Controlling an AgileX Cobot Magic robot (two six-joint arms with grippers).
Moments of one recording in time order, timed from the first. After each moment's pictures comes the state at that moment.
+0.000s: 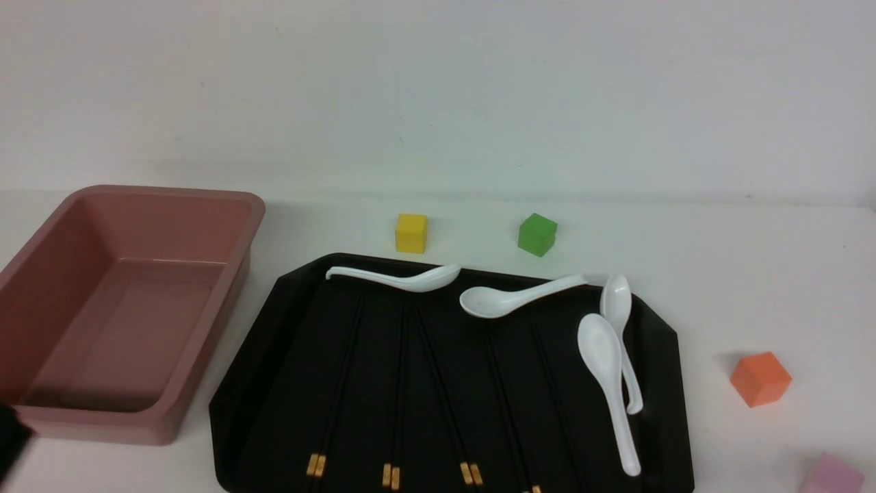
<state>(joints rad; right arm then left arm) 0.10 -0.01 0.02 -0.07 0.36 0.06 -0.13 0.02 -0.19 -1.21 0.19 -0.19</state>
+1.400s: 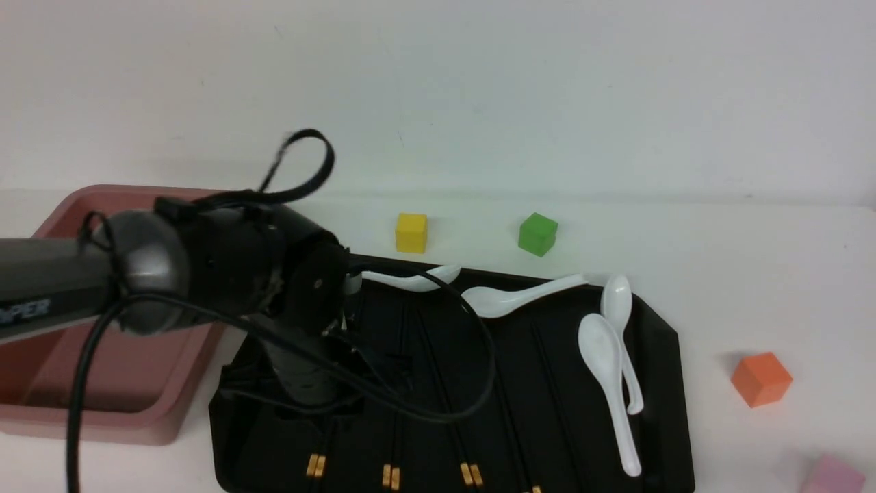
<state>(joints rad) 0.10 -0.01 0.02 -0.07 0.37 0.06 -0.57 1.79 -1.16 0.13 0.79 -0.73</state>
